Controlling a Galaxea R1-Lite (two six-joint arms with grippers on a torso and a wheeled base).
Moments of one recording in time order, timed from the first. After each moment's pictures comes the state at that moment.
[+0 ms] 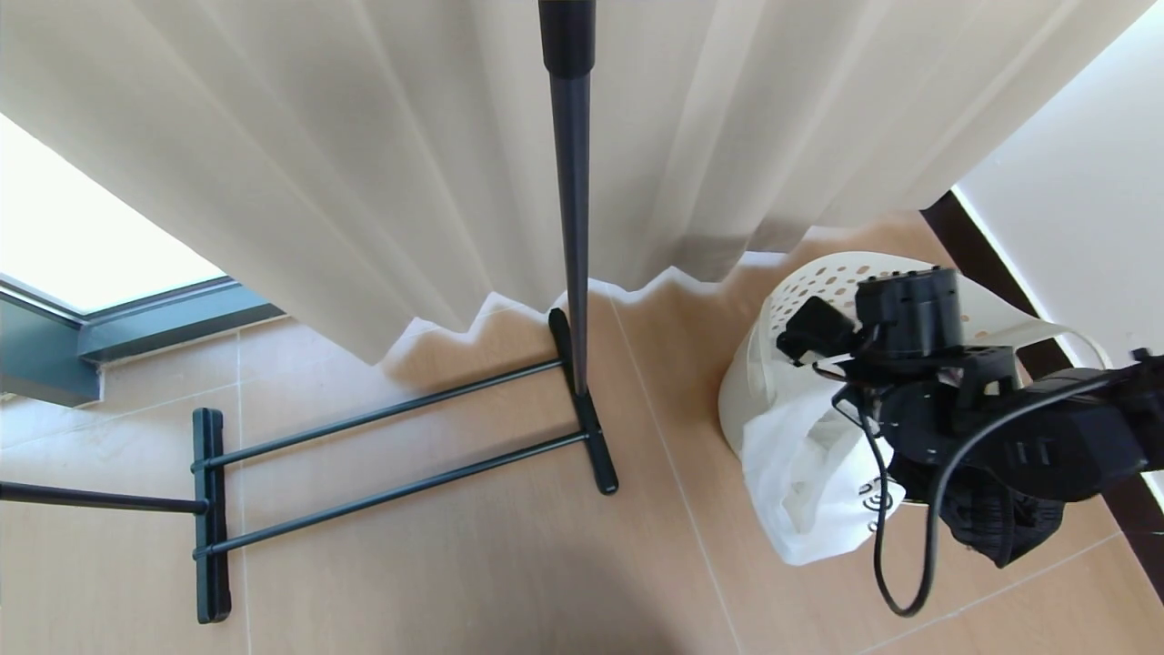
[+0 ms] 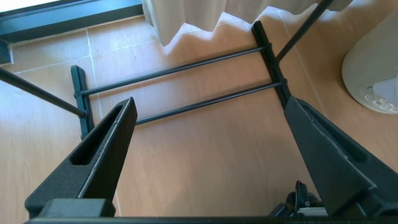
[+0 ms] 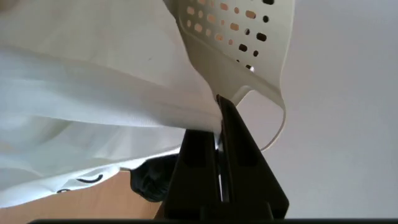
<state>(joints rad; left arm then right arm) 0.00 0.00 0.00 -0.01 0.00 -0.01 0.41 1.81 -0.95 -0.36 -0.87 -0.67</state>
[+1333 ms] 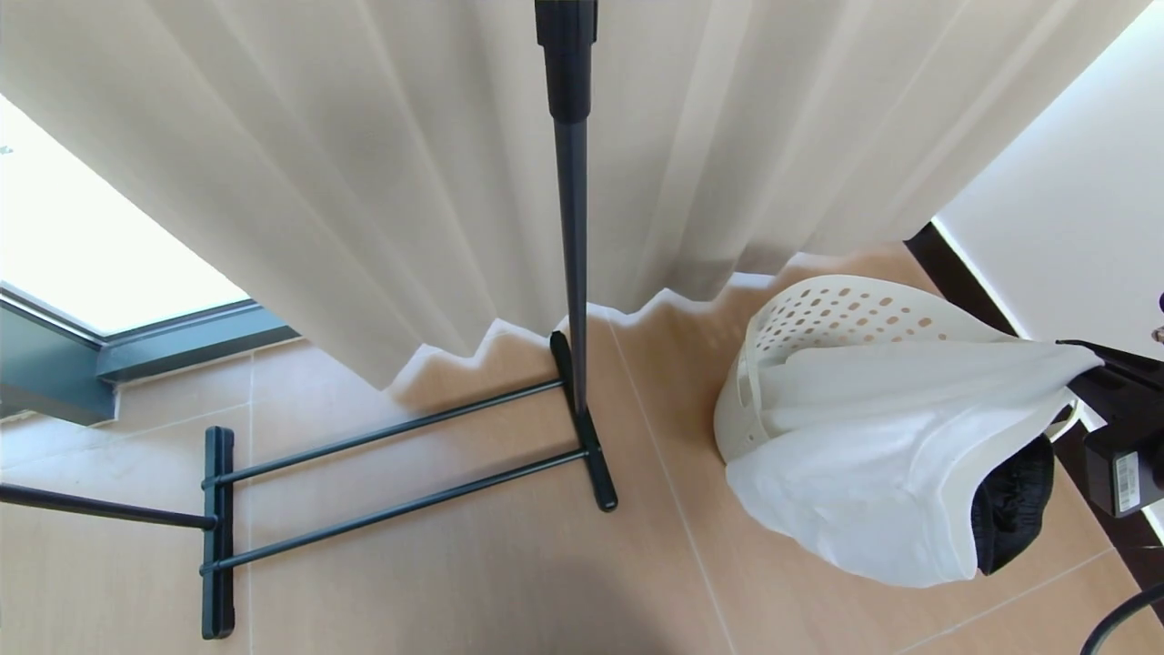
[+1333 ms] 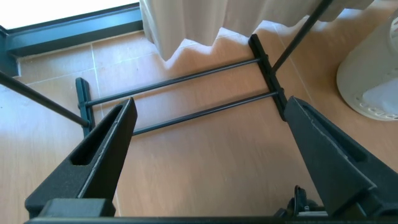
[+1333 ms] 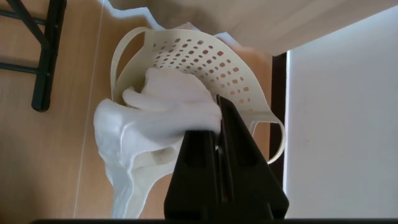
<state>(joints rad) 0.00 0.00 0.00 -0.01 -0.01 0.00 0.60 1.07 -0.58 -0.35 -0.62 -0.44</state>
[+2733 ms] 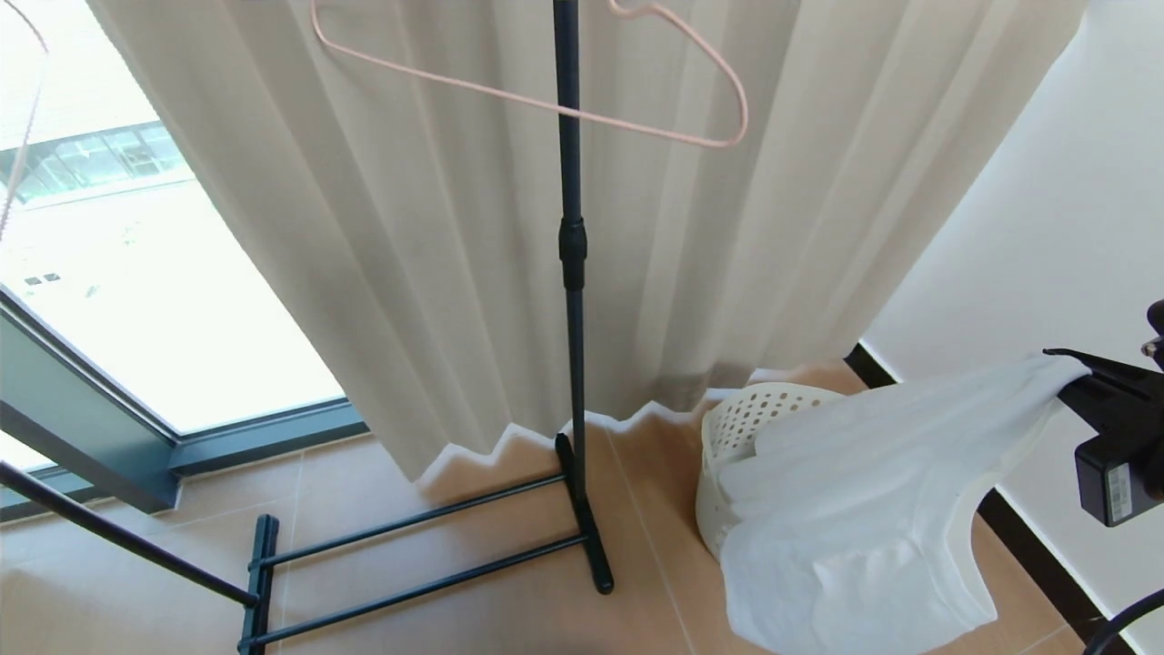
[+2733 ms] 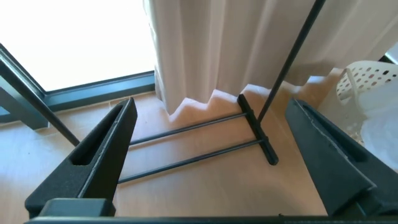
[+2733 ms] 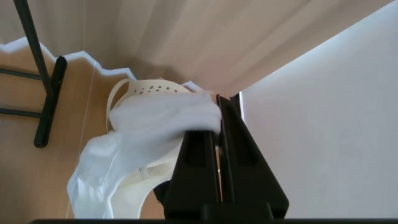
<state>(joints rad) 0.00 0.00 0.00 -0.01 0.00 0.00 0.60 1.07 -0.57 -0.35 -0.59 -0.44</state>
